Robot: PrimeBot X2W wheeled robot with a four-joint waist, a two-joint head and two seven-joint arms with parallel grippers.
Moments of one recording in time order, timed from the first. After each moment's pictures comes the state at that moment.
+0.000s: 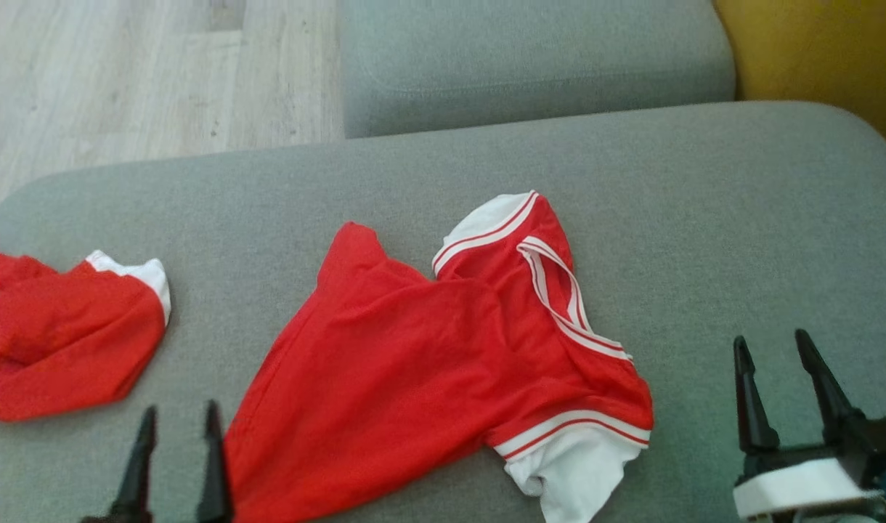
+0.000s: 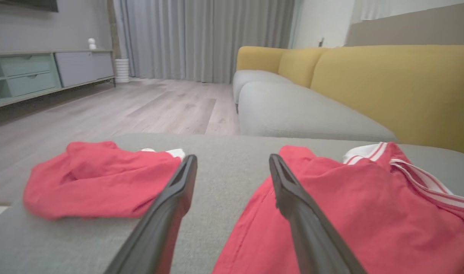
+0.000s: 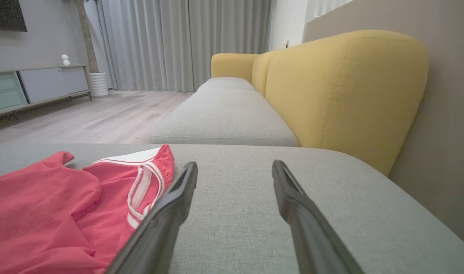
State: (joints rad) left arm 0.24 0.26 -0.20 -0.01 -0.39 0.15 -0.25; right arm 0.13 -0.10 -0.04 0.12 0.06 0.12 -0.26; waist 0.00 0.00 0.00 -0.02
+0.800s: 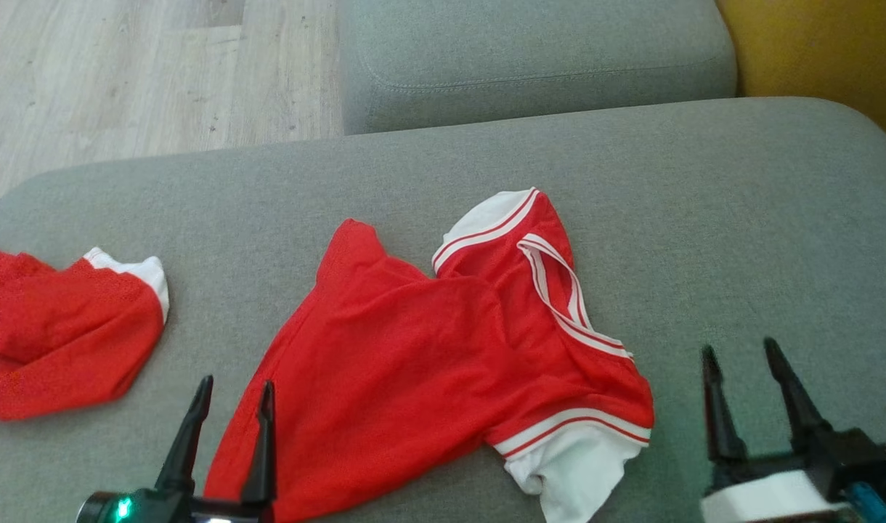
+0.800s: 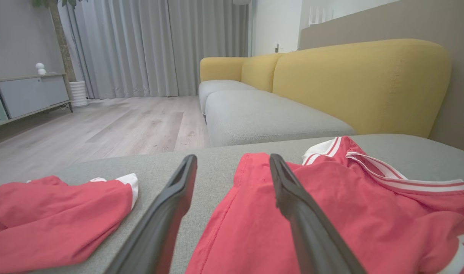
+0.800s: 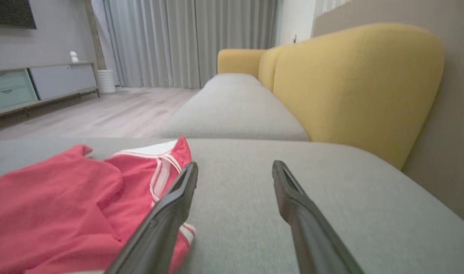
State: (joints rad) left arm 0.17 0.08 -0.09 0.06 -0.09 -0.09 -0.25; right arm 0.17 -0.04 -0.02 0.09 0.00 0.12 -0.26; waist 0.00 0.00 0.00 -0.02
